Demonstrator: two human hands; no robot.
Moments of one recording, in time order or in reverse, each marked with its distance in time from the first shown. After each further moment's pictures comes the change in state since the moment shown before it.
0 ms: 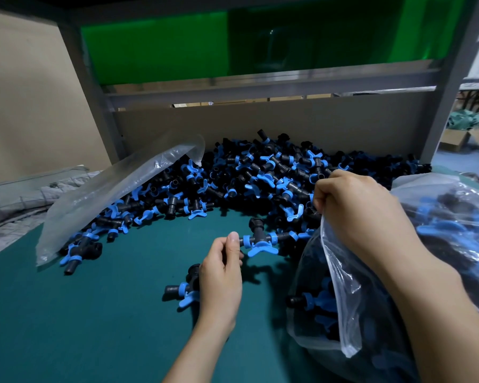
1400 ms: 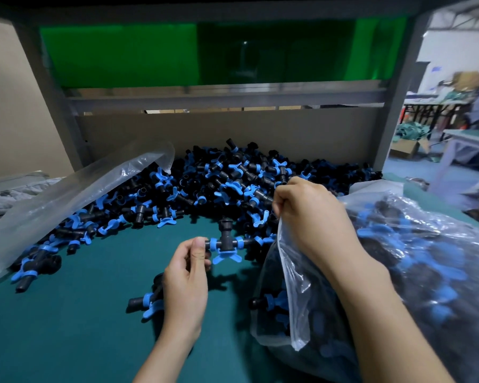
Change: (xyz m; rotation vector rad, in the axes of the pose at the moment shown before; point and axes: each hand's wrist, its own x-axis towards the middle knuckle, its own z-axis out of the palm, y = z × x) left_hand -0.004 0.016 -0.002 -0.143 0.021 0.034; right_hand -0.003 -0.006 -0.006 0.123 0.031 -0.020
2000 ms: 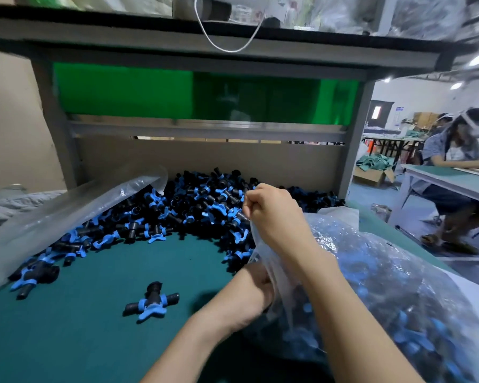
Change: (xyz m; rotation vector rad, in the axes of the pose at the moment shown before) left_hand -0.052 0.112 0.037 -0.058 -0.985 -0.042; right_hand 0.005 -0.042 -0.046 0.147 0.004 0.040
